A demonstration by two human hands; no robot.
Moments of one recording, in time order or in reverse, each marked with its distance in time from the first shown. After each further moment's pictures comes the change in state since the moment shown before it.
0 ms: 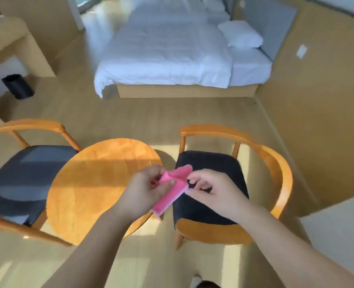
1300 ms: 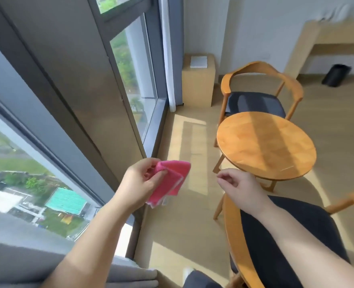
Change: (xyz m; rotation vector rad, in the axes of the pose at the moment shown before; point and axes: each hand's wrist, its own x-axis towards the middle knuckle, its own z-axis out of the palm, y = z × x) left_hand -0.196 0.271 0.398 0.090 1.508 -0.935; right_hand -0.093 0.117 -0.134 0.096 -1.168 -0.662
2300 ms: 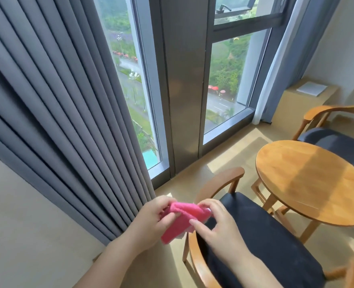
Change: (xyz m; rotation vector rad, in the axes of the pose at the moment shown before) left_hand -0.335 0.209 0.324 0.071 0.384 -0.235; right_hand -0.262 0.112 -0.196 0.047 -0.606 -0.435
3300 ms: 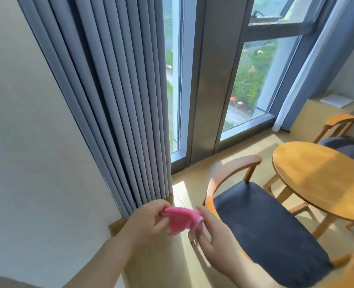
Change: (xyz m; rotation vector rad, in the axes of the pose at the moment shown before) left_hand -0.180 -0.105 0.038 0.181 0.073 -0.062; right_hand -0.142 0.049 0.117 -0.189 -0.166 -0.179
